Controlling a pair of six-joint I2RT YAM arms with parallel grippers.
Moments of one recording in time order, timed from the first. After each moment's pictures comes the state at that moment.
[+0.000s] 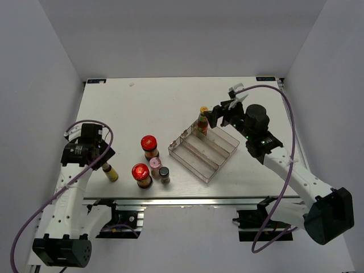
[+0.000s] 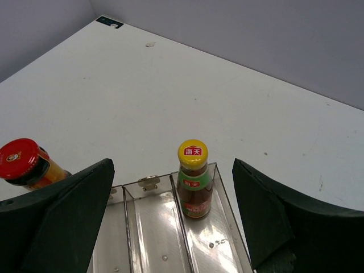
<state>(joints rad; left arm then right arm) -0.04 0.91 1.03 -1.22 -0.42 -0.77 0.50 1.14 0.86 0.22 -0.16 0.05</state>
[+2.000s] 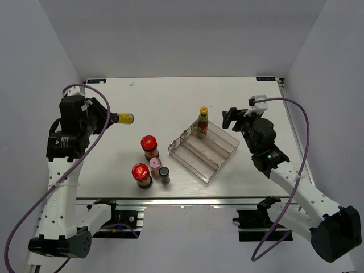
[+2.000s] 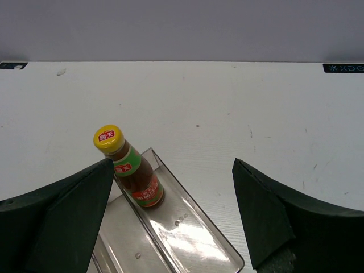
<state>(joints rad) -0.04 0.99 1.36 -0.91 -0.01 -0.58 0.50 0.96 0.69 0.23 0.25 0.16</state>
